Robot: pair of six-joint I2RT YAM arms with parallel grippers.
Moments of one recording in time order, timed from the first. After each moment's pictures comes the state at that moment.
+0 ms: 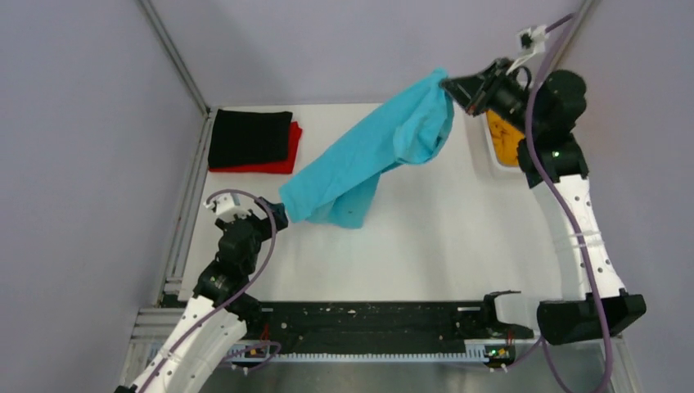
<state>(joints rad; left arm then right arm) -0.39 0.44 0.37 -0.23 -0.42 -0.63 0.13 1.28 1.63 -0.12 -0.65 0.52</state>
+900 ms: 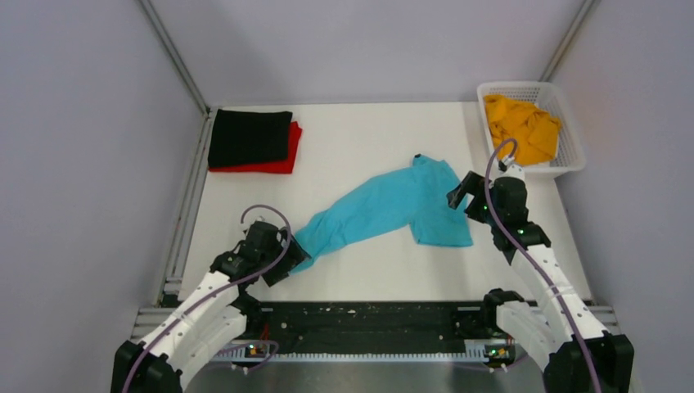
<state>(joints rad) -0.42 0.70 0.37 -0.61 0.01 -1.00 0.13 0.86 0.59 -0.28 -0.01 0.52</state>
